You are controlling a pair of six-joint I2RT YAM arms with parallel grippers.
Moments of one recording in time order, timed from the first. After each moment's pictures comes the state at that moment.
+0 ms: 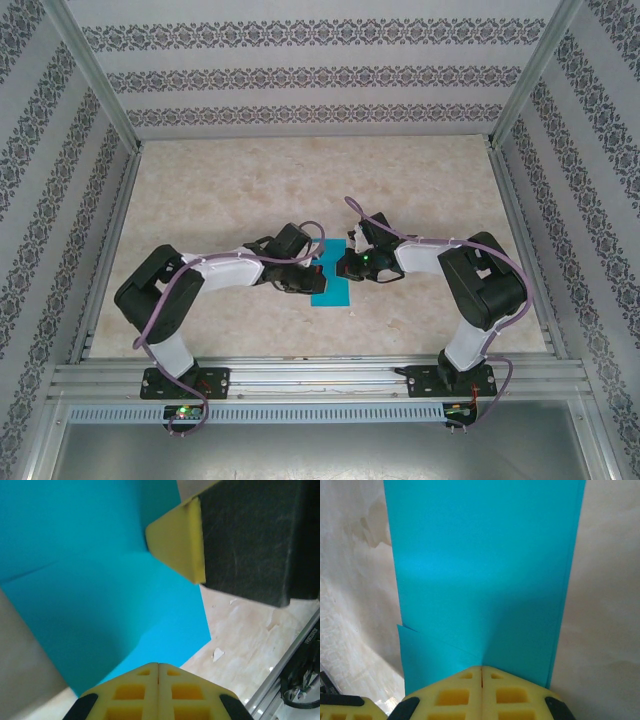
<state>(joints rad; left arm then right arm) -0.69 1.73 0.91 -0.21 0.49 -0.60 0.49 1.75 0.80 -0.13 -0.54 0.65</state>
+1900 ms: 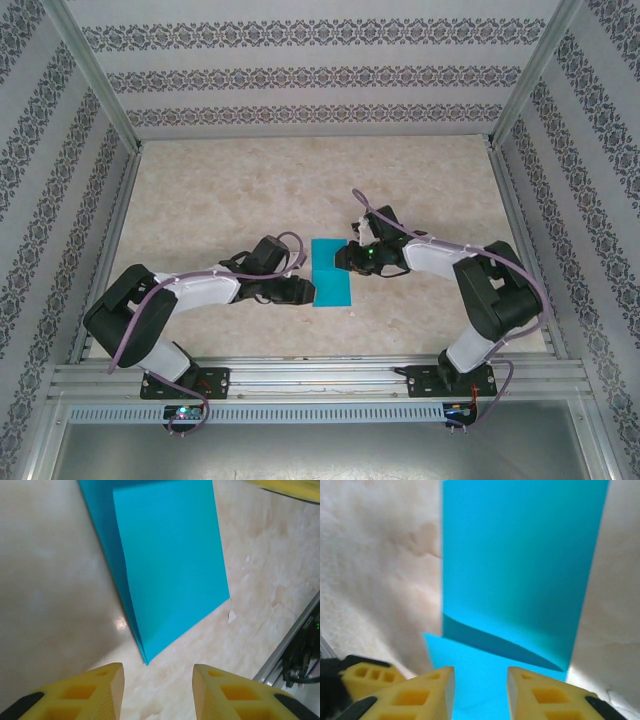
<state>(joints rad) -0.65 1.52 0.66 -0.10 0.49 -0.63 0.45 1.63 0.81 -0.18 -0.56 0.62</state>
